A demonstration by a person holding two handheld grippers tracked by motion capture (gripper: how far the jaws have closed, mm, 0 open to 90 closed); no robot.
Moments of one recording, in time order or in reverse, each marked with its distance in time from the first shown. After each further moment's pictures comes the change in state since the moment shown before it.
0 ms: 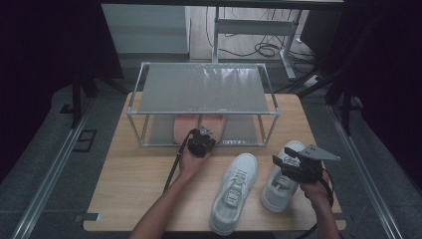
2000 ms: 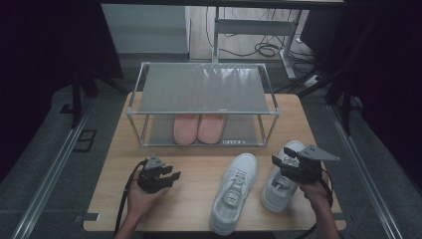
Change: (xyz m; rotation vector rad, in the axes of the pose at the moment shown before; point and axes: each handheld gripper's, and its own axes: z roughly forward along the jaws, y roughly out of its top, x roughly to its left) left arm 0.029 -0.113 -0.144 -0.001 -0.060 -0.085; right arm 0.003 0.001 0.000 -0.003 0.000 -0.006
